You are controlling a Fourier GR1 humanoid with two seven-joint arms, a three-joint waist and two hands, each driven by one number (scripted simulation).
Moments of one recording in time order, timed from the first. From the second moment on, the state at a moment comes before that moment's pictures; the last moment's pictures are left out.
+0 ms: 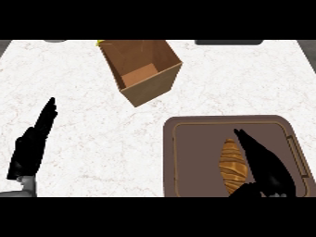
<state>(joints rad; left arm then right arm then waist) 0.00 0.23 0.03 -1.55 -0.15 0.07 0.10 0.06 -0.26 0.33 -1.82 0.70 0.28 0.74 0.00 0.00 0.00</state>
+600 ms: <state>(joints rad) 0.00 0.20 0.05 -1.53 -0.18 0.06 0.08 0.07 -0.22 0.35 -1.77 0.82 0.23 0.67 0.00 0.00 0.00</state>
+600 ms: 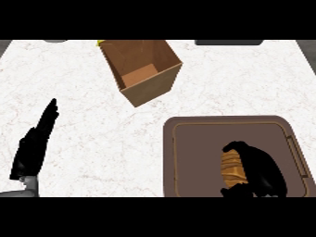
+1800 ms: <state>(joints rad) 0.03 0.17 0.06 -1.60 -0.20 0.03 0.11 -0.32 -0.24 0.21 -1.57 1.08 0.17 0.61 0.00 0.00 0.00</state>
